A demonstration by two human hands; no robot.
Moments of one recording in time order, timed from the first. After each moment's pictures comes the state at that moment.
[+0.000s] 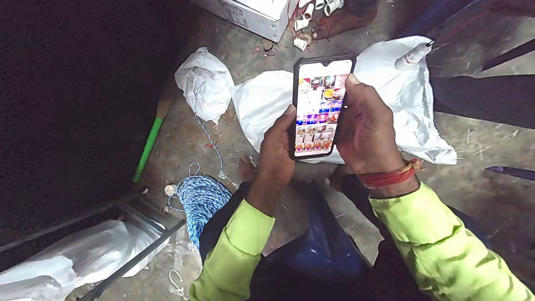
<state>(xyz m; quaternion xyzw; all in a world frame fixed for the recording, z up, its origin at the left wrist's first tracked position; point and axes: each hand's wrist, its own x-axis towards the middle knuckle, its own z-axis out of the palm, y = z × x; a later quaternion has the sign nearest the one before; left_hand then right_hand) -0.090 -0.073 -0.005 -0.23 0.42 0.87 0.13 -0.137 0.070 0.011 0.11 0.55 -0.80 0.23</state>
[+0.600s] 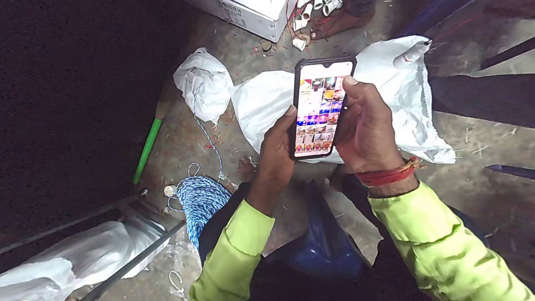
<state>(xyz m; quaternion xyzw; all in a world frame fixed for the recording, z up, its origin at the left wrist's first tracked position) -0.091 -0.071 -0.007 -0.23 0.41 0.88 0.12 -0.138 0.071 0.012 0.15 0.53 -0.80 0.23</state>
